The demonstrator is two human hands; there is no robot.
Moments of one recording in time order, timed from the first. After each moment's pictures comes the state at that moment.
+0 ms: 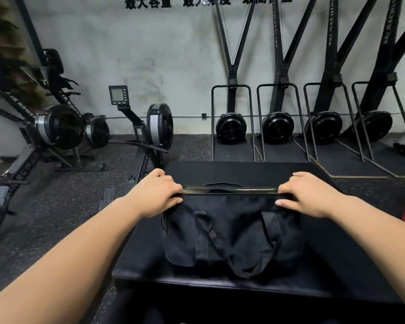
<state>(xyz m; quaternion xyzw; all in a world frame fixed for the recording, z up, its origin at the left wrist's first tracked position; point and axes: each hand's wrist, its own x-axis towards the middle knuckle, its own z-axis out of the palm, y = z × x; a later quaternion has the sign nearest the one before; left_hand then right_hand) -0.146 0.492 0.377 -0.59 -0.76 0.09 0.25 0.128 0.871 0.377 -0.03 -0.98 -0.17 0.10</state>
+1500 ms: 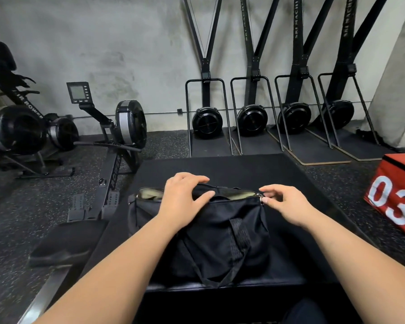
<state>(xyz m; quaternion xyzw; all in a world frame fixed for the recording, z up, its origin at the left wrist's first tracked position) -0.047 0.626 0.338 -0.50 -0.77 -0.34 0.18 0.167 0.888 0.312 -0.26 -0.87 0.35 0.21</state>
